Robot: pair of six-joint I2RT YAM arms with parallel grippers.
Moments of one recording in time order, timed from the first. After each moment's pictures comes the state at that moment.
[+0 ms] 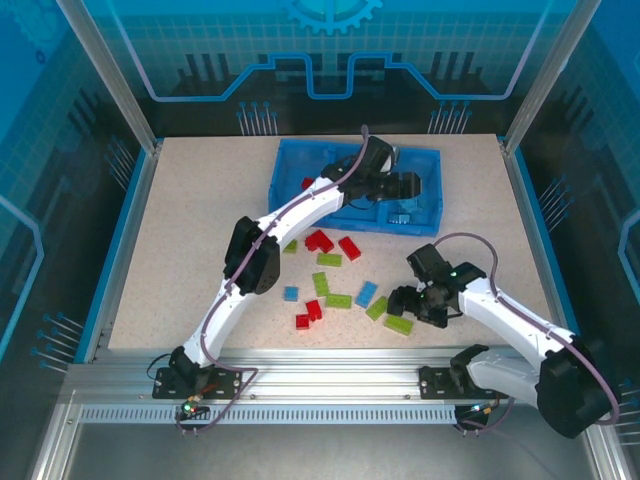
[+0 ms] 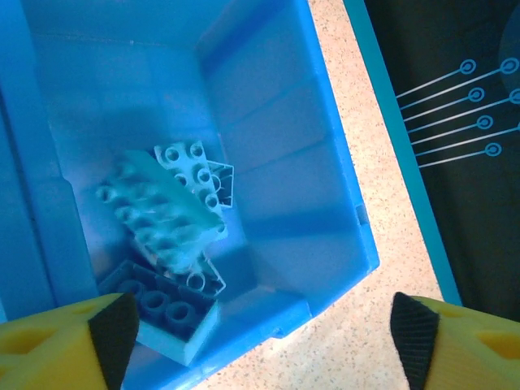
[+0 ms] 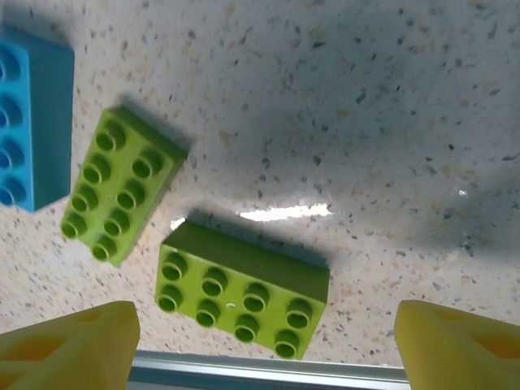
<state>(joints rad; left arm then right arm) -0.69 2.45 2.35 -0.58 0.26 -0.68 0.48 1.08 0.61 -0.90 -0.15 0.72</state>
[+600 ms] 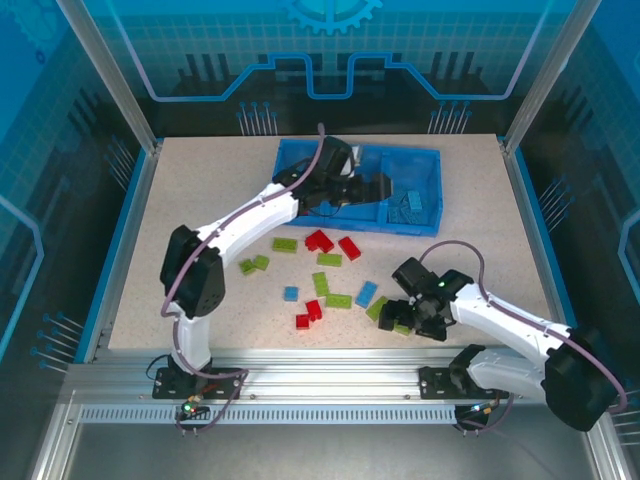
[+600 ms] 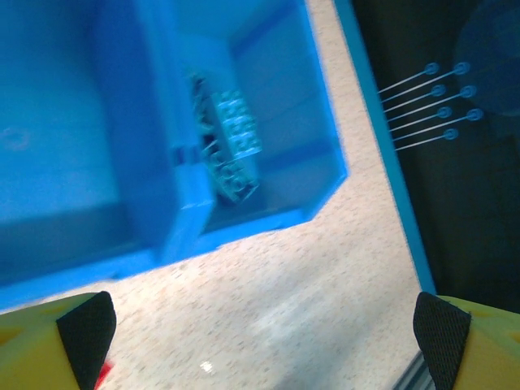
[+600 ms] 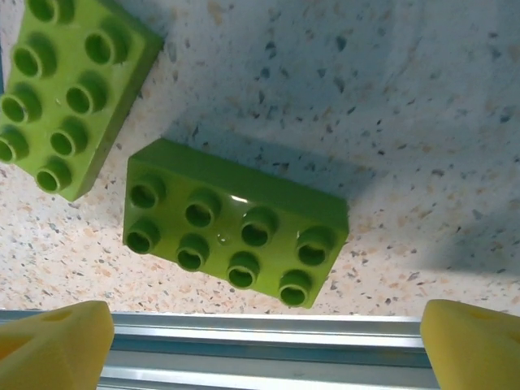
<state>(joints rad) -0.63 1.93 1.70 -0.45 0.27 -0.69 0.66 1.10 0.59 -0.93 -0.12 0.88</state>
